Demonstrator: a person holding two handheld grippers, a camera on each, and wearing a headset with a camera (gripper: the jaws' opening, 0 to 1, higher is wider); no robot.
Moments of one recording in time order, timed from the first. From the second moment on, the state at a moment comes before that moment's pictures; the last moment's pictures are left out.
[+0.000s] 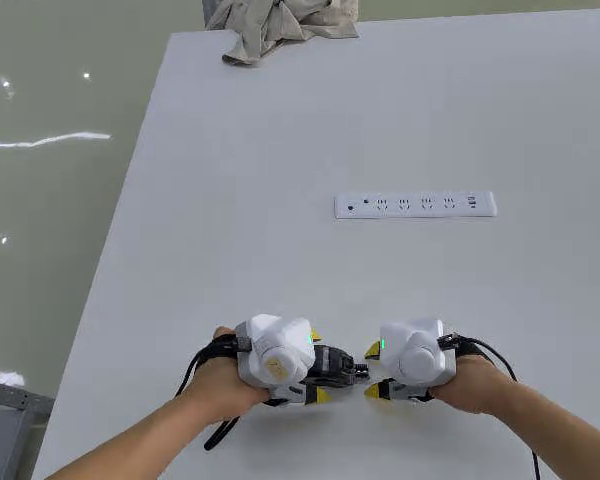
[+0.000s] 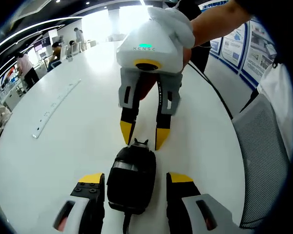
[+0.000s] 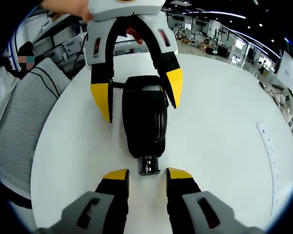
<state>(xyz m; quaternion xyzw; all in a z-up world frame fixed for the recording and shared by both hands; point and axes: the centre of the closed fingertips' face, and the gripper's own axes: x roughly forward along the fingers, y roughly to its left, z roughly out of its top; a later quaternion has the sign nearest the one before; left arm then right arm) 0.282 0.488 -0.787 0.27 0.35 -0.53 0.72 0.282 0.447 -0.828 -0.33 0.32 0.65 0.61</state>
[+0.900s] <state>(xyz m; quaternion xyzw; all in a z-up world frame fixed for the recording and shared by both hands) 0.287 0.482 -0.800 0.31 0.35 -0.56 0.68 0.283 0.452 -0.828 -0.33 0.31 0.66 0.60</state>
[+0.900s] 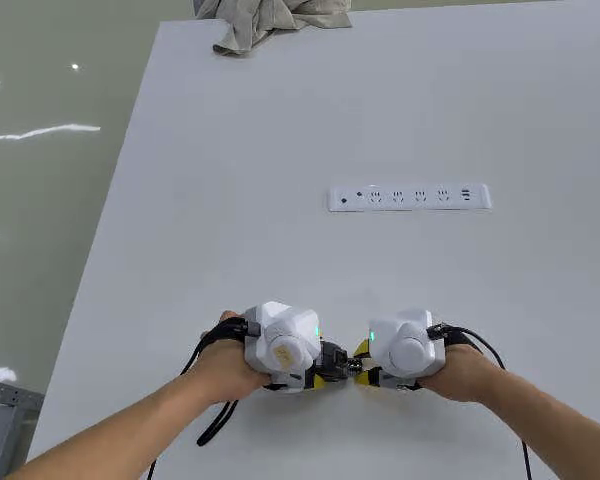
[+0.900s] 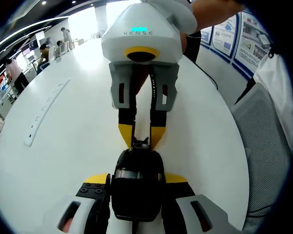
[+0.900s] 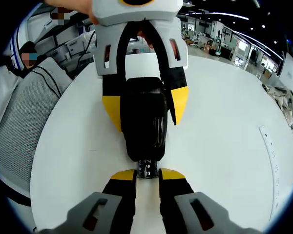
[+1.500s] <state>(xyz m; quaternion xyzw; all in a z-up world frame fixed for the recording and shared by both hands) 0.287 0.483 -0.802 0.32 0.35 -0.56 0.68 0.284 0.452 -0.829 -0.34 0.31 0.66 0.59</state>
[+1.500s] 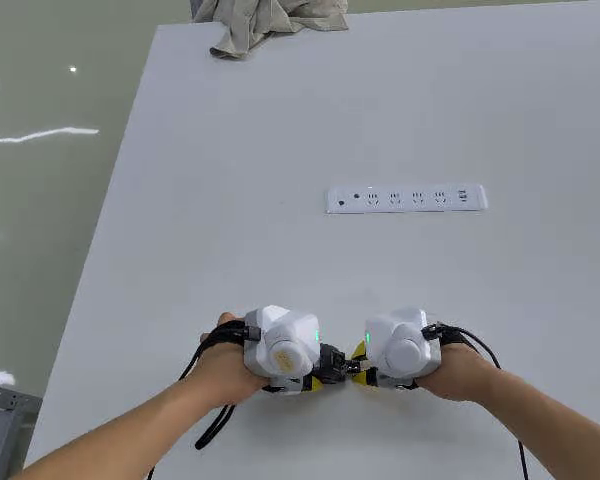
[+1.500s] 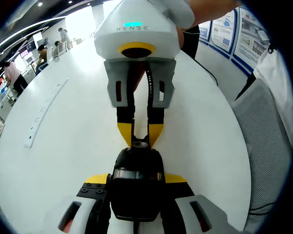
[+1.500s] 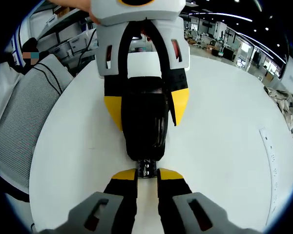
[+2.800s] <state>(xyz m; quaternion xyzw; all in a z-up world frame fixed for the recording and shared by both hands) 0.288 0.483 -0.802 0.31 0.35 -0.56 0.68 0.287 0.414 -0.828 -0.35 0.32 0.66 0.59</state>
